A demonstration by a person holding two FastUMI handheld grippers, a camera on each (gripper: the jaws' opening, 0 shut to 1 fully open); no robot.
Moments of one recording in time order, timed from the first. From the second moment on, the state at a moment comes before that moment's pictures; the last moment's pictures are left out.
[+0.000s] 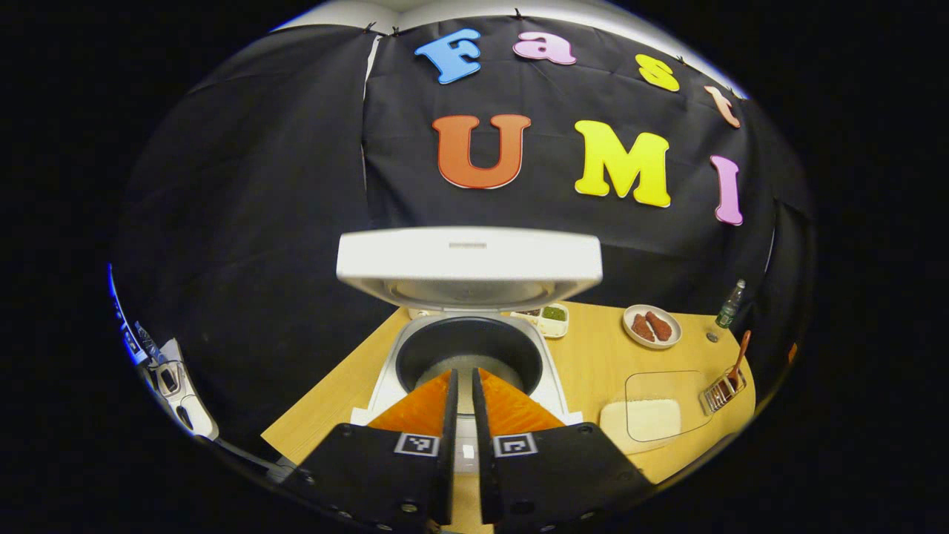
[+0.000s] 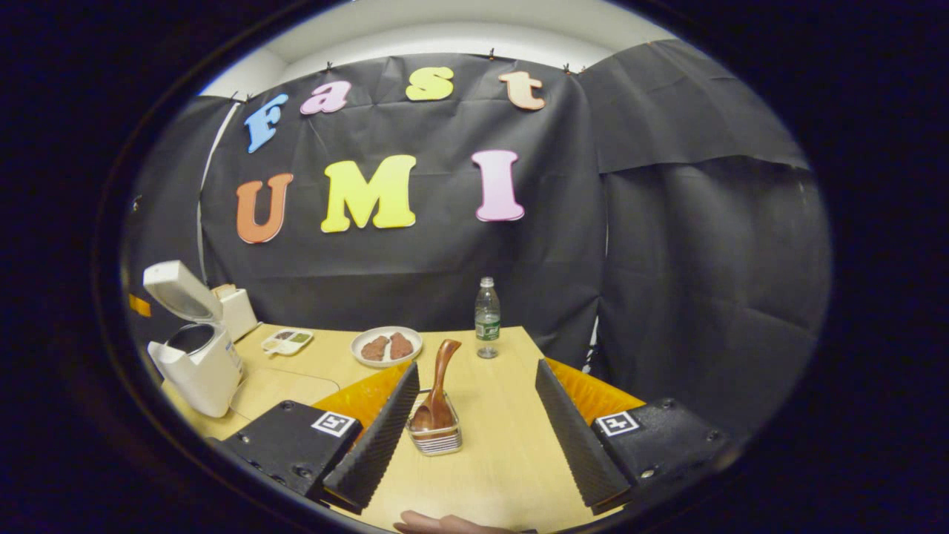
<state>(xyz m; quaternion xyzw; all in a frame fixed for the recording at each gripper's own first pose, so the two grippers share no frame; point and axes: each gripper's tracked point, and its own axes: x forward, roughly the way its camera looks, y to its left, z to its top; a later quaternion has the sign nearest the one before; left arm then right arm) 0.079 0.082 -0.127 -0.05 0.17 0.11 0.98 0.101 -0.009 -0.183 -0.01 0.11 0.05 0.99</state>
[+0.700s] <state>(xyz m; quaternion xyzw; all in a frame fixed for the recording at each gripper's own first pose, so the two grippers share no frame) 0.028 0.058 -0.072 0.00 0.00 0.14 0.99 0.176 0.034 -0.247 0.02 0.15 0.15 0.98</state>
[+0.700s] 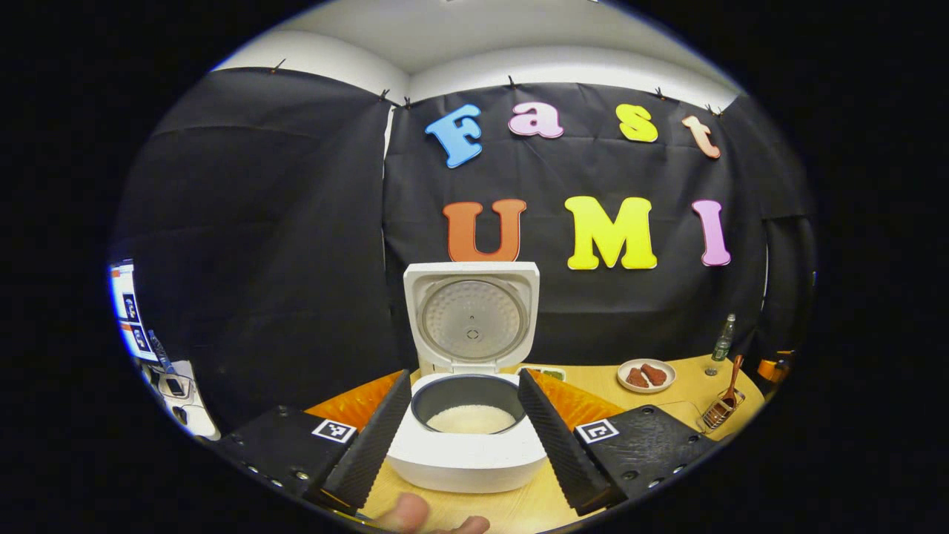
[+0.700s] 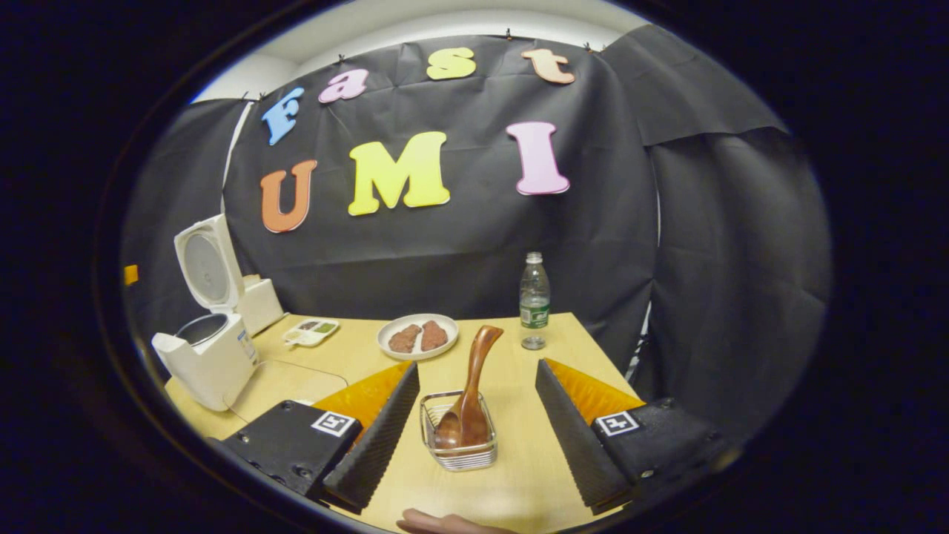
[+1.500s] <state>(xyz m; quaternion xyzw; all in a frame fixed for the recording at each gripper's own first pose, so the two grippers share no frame) -0.045 0.020 -0.094 -0.03 -0.01 0.06 1.00 0.279 0.074 -0.324 0.07 0.27 0.18 0.94</state>
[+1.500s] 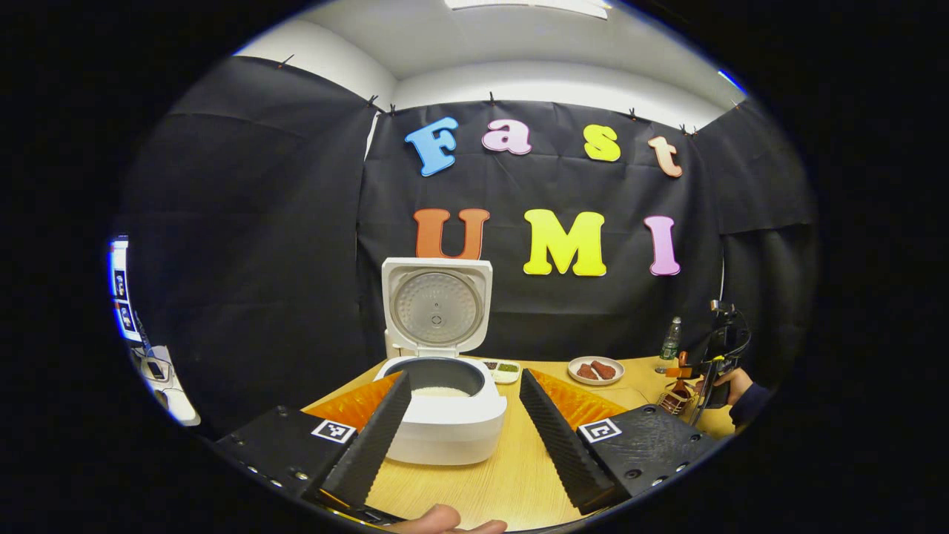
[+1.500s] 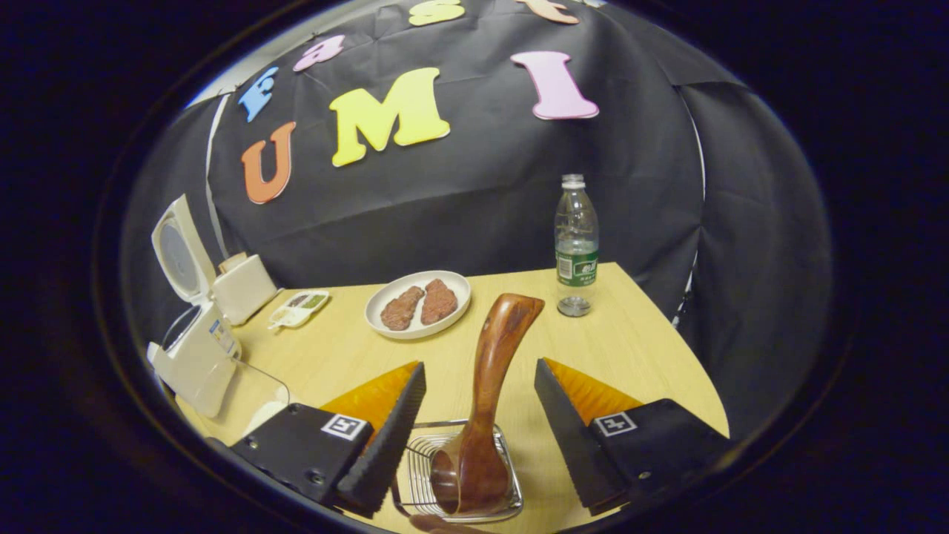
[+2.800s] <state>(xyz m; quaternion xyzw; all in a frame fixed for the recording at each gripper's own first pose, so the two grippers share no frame) -0.111 0.020 -0.084 -0.02 -0.05 0.02 1.00 0.177 0.125 -0.174 0.01 0.11 0.15 0.98</state>
